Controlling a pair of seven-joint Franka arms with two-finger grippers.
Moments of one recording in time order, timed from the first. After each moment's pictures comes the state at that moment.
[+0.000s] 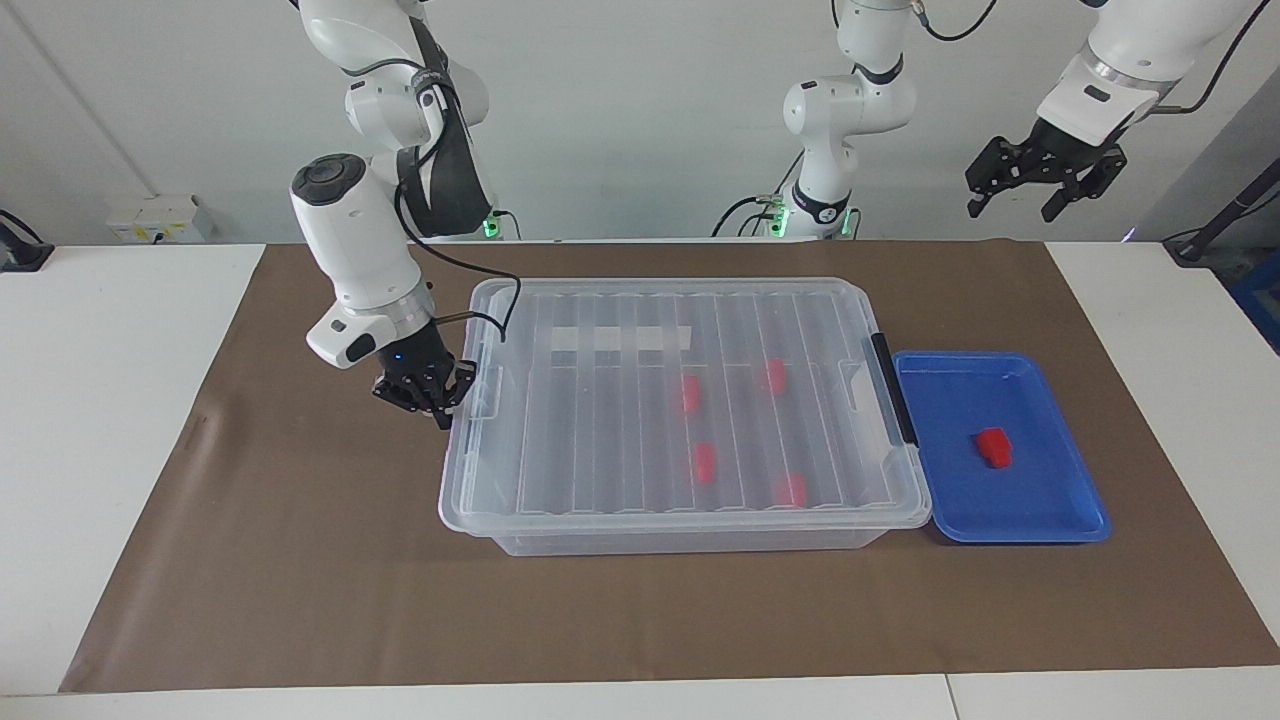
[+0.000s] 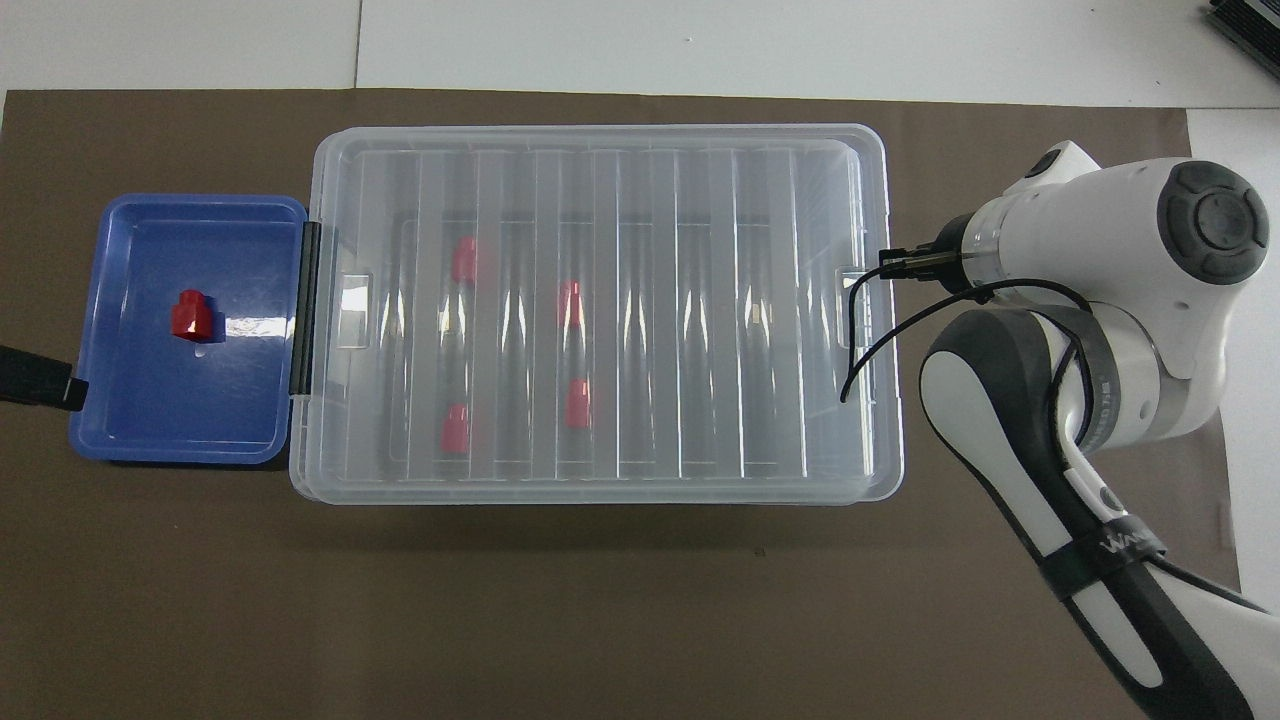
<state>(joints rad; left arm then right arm) 0.03 -0.08 -0.06 -1.53 -0.01 1.37 0.13 0.18 0.17 -0.04 -1.85 0.10 2.24 0.03</state>
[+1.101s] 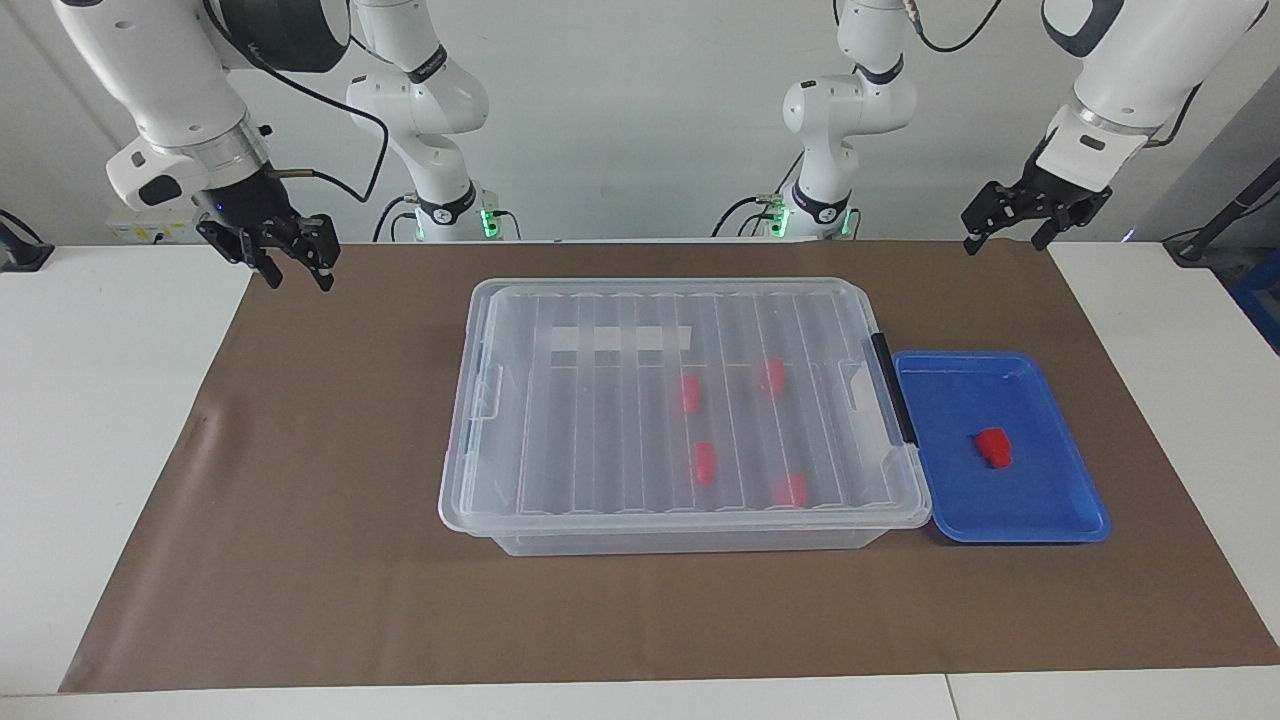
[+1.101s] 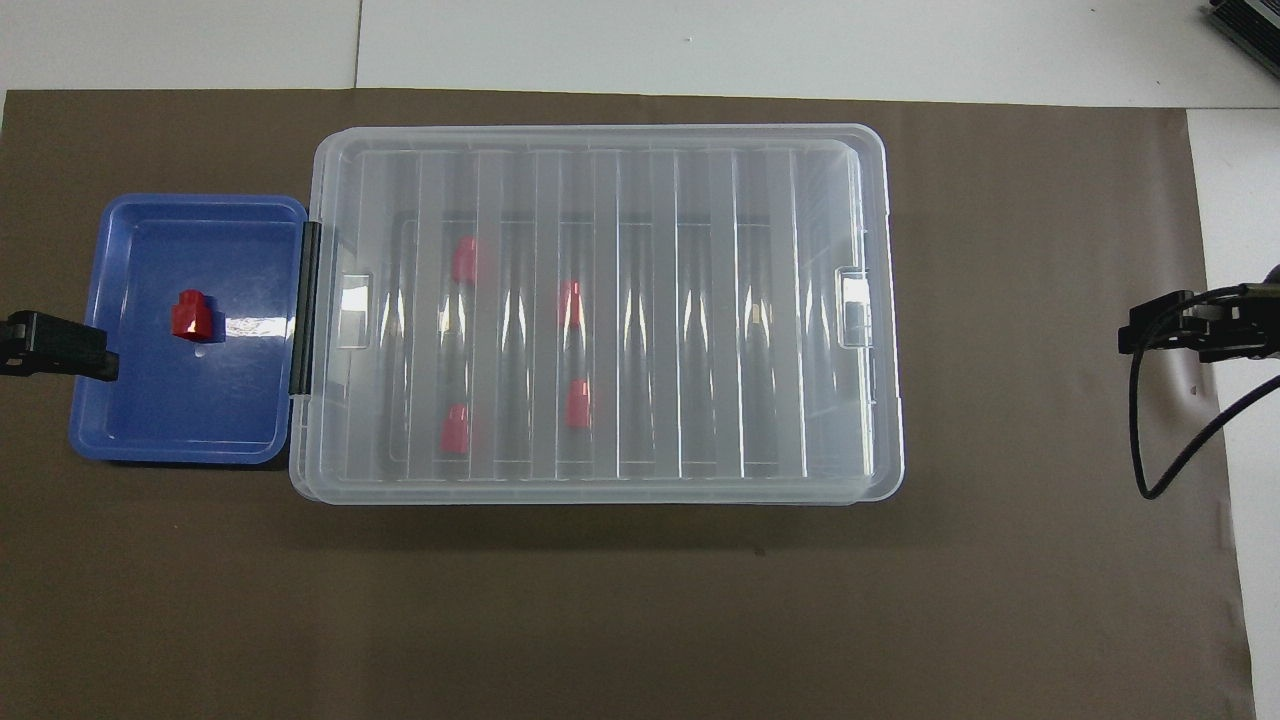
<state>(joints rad) 0.01 -0.05 -0.01 -1.62 -0.01 1.50 -0.01 0.00 -0.06 -0.05 -1.67 0.01 1.61 0.07</state>
